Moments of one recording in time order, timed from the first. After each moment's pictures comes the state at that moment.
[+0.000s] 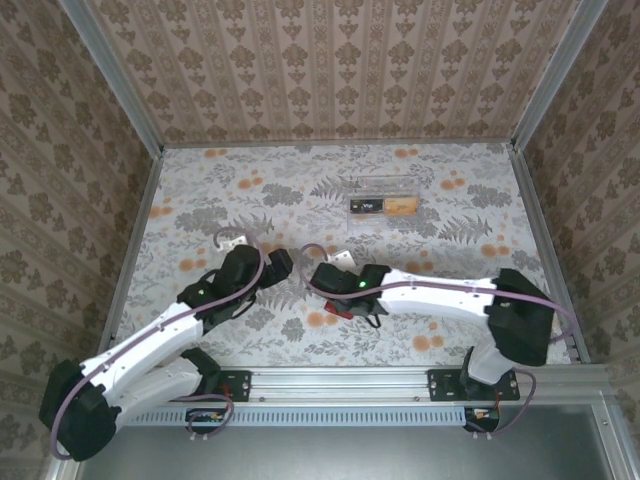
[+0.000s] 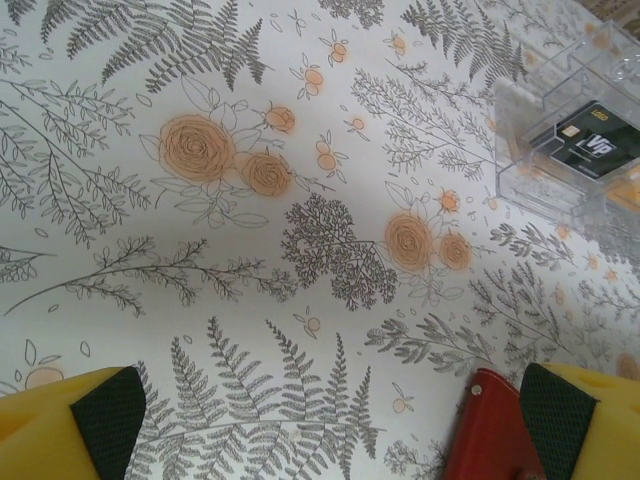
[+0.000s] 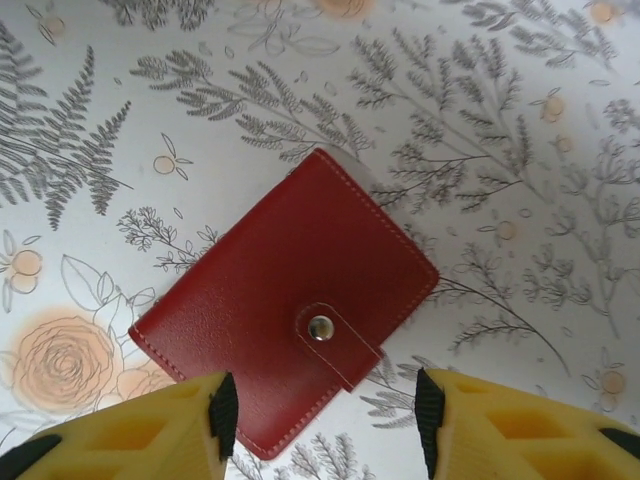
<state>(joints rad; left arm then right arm) -0.72 0.90 0.53 -0.35 -0.23 -0.90 1.08 1.62 1.10 -0.76 0.46 0.64</state>
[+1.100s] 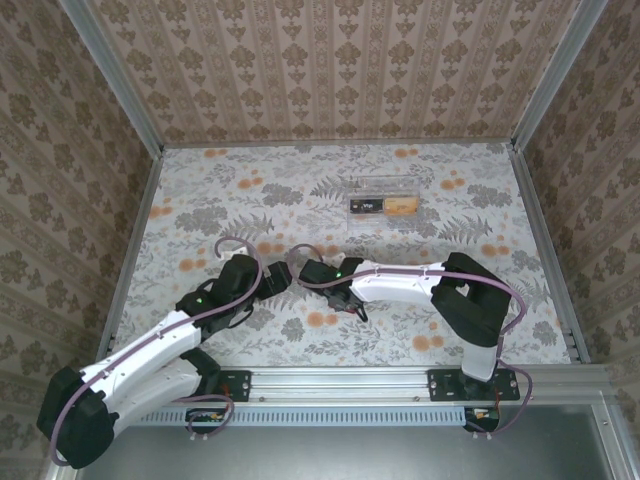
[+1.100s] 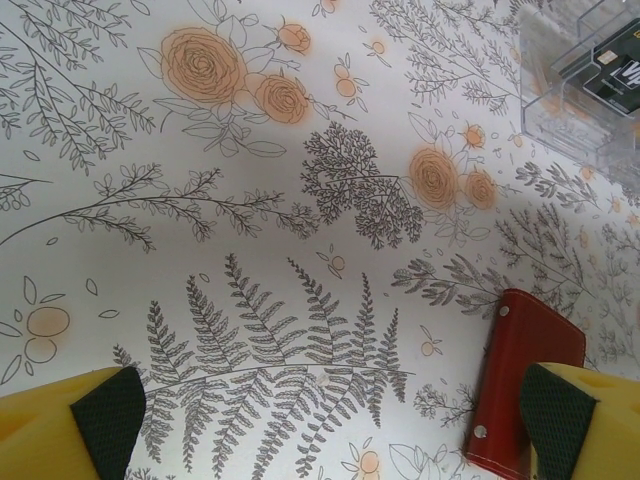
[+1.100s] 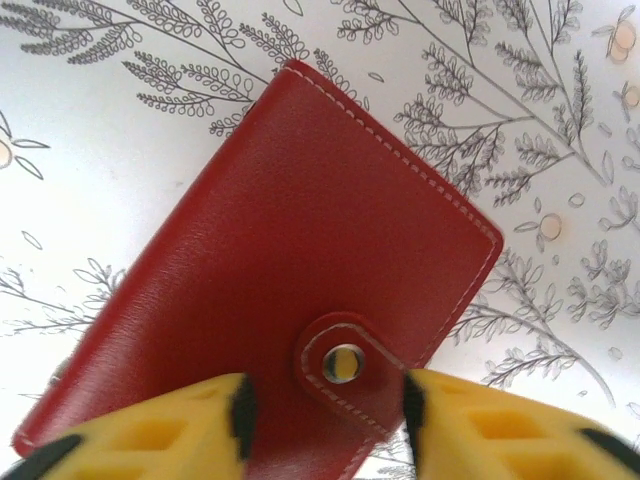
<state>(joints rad) -0.71 0.86 0.45 -0.35 -0.14 -0.90 1.01 1.84 1.17 -0.79 0.44 0.64</state>
